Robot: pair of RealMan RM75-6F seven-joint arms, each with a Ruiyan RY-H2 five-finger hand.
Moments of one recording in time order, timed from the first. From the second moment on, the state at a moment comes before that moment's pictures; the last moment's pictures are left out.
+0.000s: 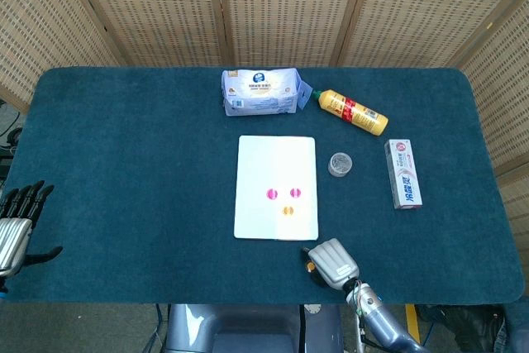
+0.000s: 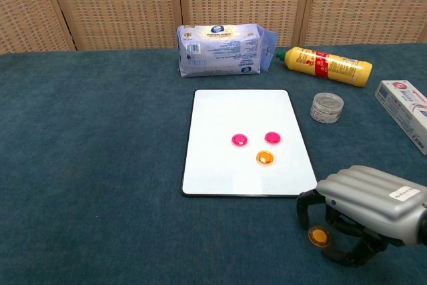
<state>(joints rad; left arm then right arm) -0.13 -1.06 -0.01 -1.64 1.45 1.37 0.09 0.49 -1.59 -0.09 -1.65 -1.29 1.06 -0.54</state>
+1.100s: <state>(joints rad) -0.13 -1.07 -0.02 -1.64 1.43 1.37 0.09 0.65 -1.59 0.16 -1.76 -1.08 0.97 -0.68</state>
